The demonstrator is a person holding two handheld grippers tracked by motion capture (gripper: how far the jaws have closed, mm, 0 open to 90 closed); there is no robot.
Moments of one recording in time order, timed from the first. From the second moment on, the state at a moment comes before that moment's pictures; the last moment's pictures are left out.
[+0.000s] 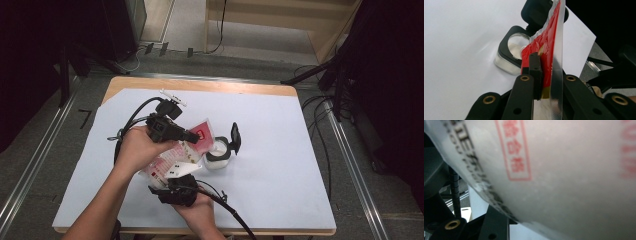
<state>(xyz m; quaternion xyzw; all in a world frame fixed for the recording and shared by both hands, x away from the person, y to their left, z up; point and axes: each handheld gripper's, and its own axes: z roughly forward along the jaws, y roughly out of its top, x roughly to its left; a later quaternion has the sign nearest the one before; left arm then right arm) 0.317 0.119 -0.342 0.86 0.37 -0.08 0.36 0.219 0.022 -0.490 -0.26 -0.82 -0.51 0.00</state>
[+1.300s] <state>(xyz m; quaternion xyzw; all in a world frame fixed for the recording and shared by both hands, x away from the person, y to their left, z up) 0.308 0.163 -0.303 0.83 0.34 -0.08 0.44 0.236 -0.012 -0.483 -0.33 -0.78 -0.54 -0.03</state>
